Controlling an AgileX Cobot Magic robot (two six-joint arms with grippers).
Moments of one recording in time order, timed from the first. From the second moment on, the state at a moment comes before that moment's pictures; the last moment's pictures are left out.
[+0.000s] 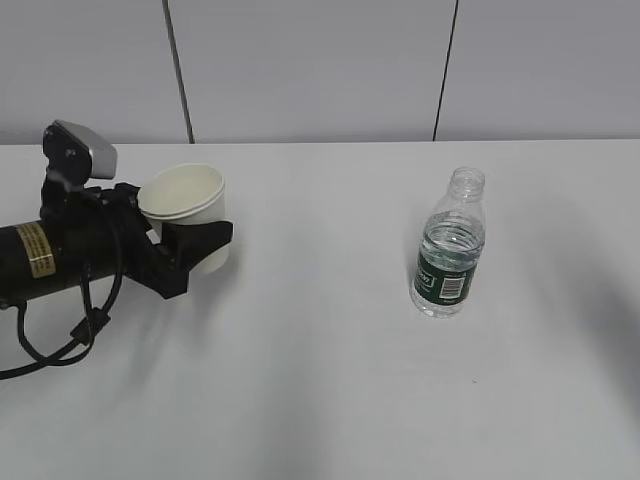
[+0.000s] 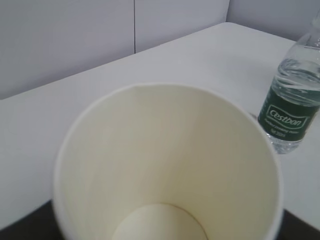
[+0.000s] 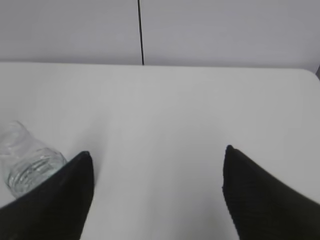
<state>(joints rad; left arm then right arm) -0.18 1.82 -0.62 0.82 -0.98 -0.37 0.00 0.97 -0.55 0.03 0.06 -0.05</state>
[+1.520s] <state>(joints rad) -0.18 1.82 -0.62 0.82 -0.97 -0.37 0.00 1.69 -0.37 -0.58 -0.94 0.24</state>
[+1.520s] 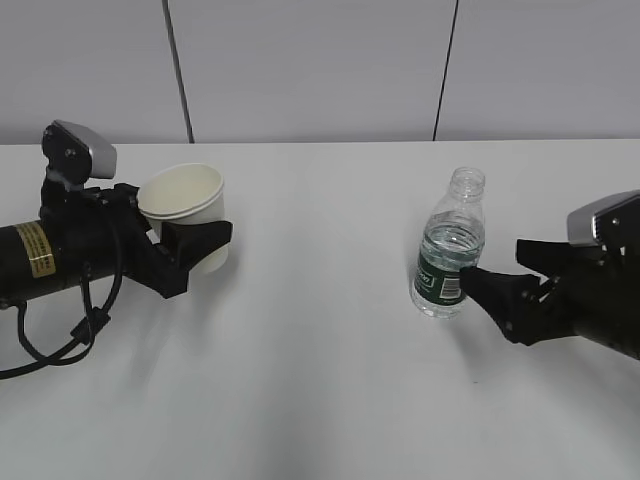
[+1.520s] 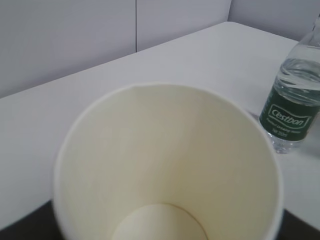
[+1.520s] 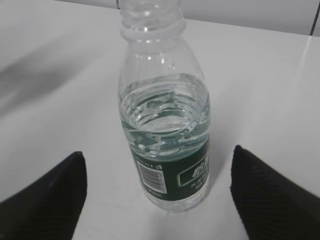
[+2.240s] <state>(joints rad) -0.18 1.82 -0.62 0.82 -0.96 -0.37 0.00 1.92 -0.53 -0.65 -0.99 0.22</state>
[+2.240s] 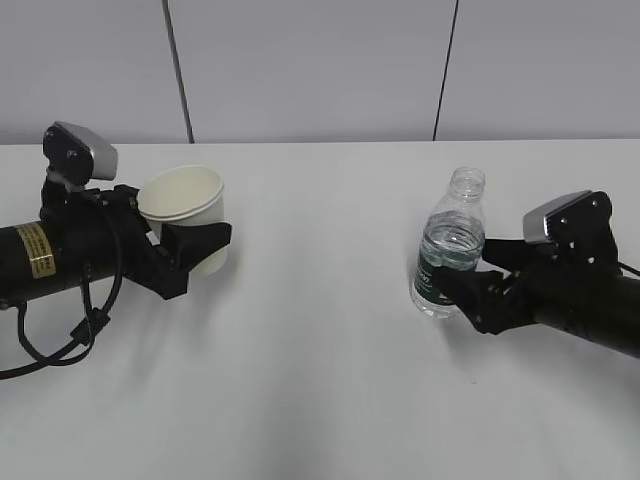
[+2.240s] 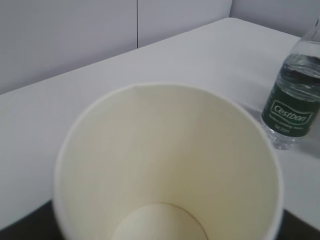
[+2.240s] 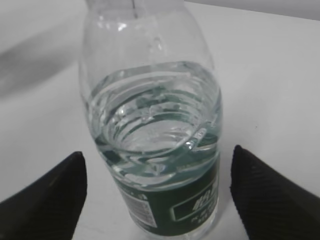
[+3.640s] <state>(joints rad) -0.18 1.82 -0.62 0.82 -0.93 -0.37 0.01 2.10 -0.65 -0.68 -1.14 0.17</state>
